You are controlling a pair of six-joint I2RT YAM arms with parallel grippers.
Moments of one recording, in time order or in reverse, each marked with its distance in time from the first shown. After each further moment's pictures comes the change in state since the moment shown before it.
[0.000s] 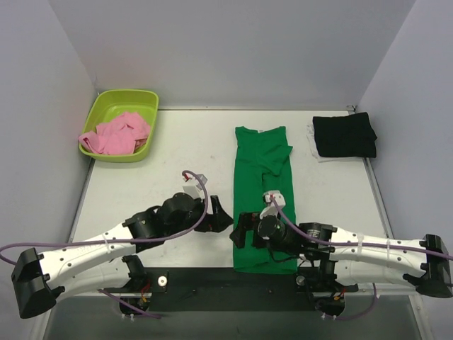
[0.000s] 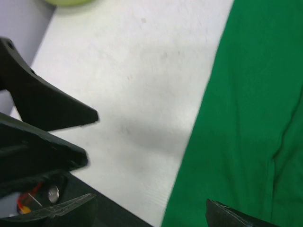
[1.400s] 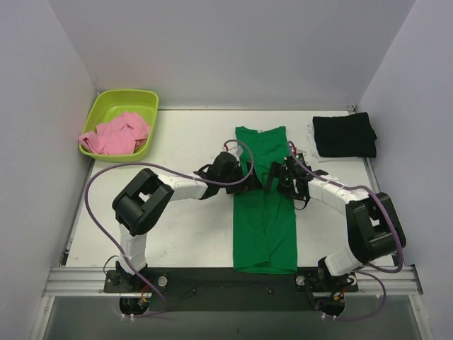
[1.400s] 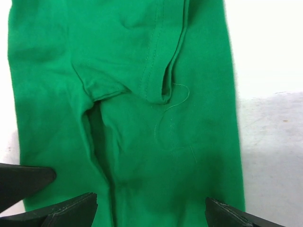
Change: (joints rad) left arm 0.270 1.040 0.499 0.451 0.297 0.058; right arm -0.954 0.568 0.208 0.156 -0.370 -0.454
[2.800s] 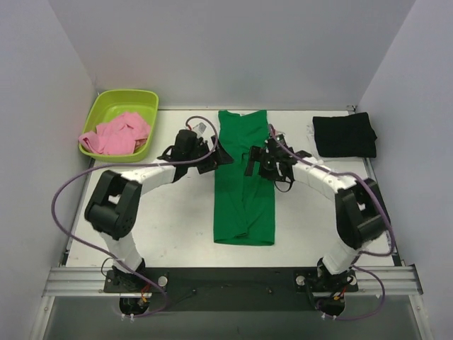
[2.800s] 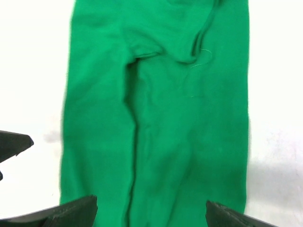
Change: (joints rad) left arm 0.314 -0.084 0.021 -0.065 0.169 0.031; right arm 0.090 0.246 0.339 -0.049 -0.066 -0.005
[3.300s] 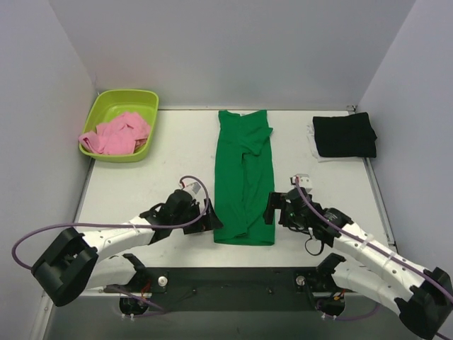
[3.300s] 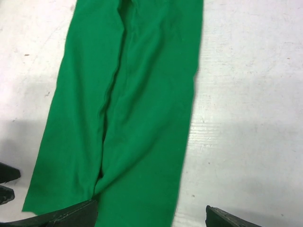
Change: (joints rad) left arm -0.256 -0.658 -0.702 -0.116 -0.157 -0.076; right arm 0.254 -0.814 -0.552 -0.174 0.242 0.076
